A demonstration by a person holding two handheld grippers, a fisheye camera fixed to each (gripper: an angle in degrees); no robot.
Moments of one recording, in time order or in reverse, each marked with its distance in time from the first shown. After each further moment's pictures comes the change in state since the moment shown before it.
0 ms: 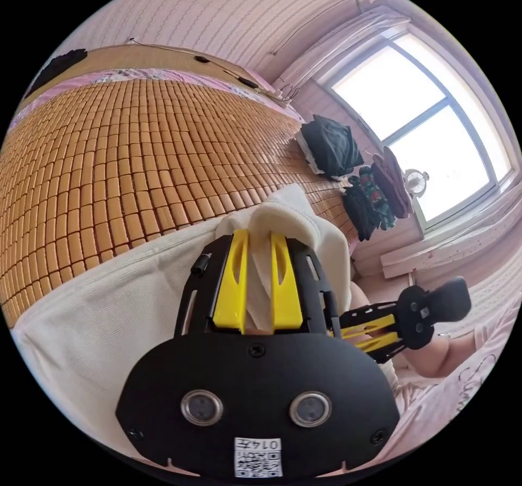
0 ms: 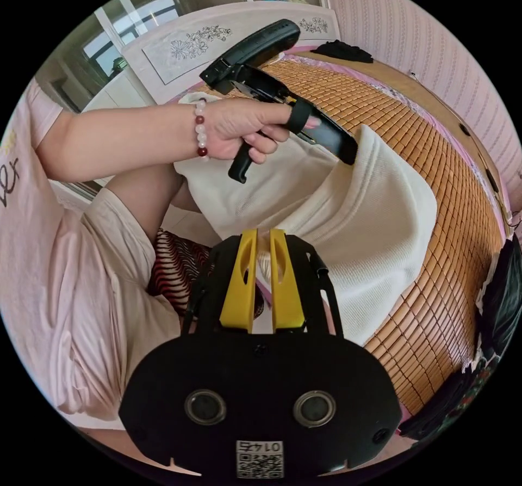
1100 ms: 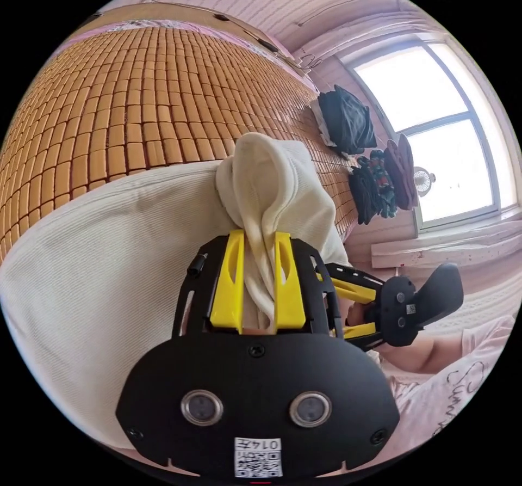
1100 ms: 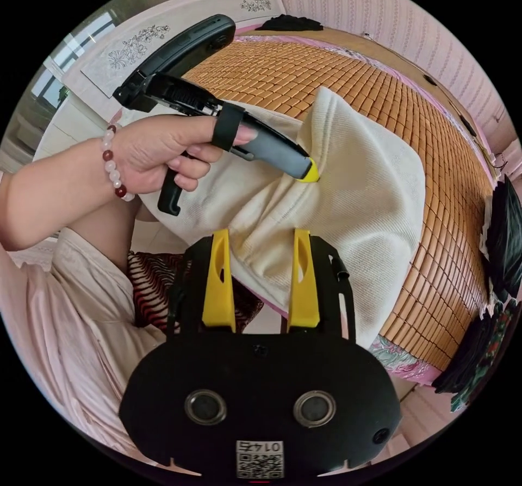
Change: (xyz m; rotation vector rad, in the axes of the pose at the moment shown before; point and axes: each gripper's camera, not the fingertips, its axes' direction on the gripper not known) left arm 0.018 0.063 -0.014 -0.163 0.083 -0.119; right arm 0.055 -0.043 0.093 -0.116 0.130 0.231
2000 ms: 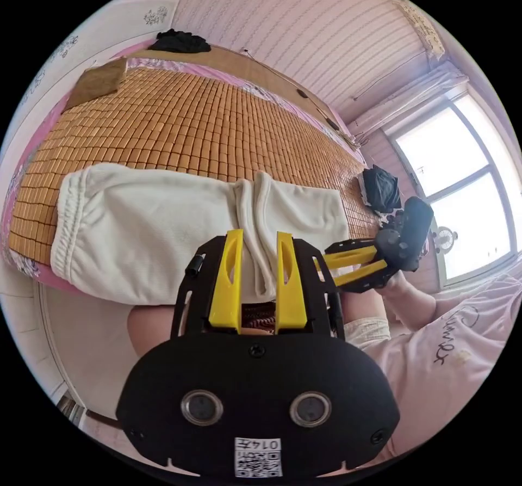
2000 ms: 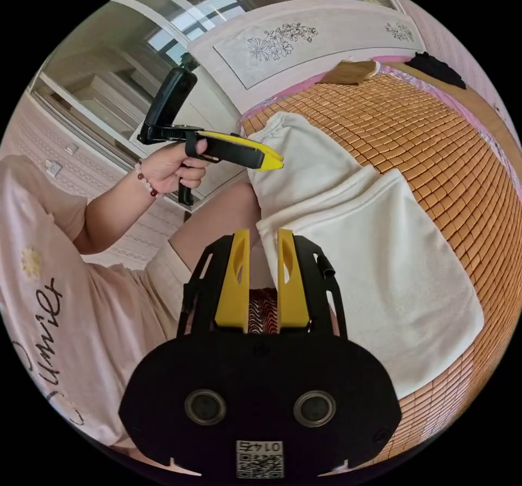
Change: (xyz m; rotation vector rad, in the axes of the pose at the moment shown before) left arm -0.059 0.236 -0.257 0.319 -0.248 -0.243; right arm -0.108 -0.145 0.002 0.064 -0.423 -0.481
